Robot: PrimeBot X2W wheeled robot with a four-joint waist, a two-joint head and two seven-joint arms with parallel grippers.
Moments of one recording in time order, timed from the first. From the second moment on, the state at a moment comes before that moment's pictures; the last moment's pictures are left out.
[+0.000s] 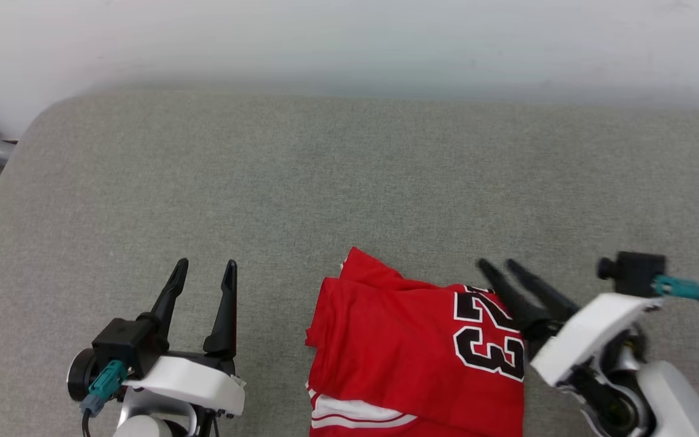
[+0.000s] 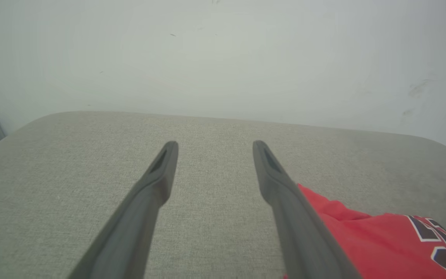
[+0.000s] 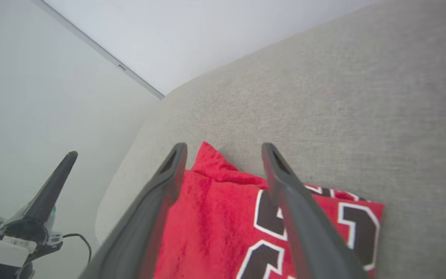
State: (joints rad) left arm -0.10 0.28 -0.28 0.05 -0.43 0.08 -0.25; right arm -0.24 -0.22 0.30 0.16 0.94 0.13 0.20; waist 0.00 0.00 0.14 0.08
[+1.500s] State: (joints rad) left arm 0.03 0.31 -0.26 0.10 -0.42 0.13 -0.26; right arm 0.16 -0.05 -0.09 -0.23 0.15 0.13 0.09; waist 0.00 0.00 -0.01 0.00
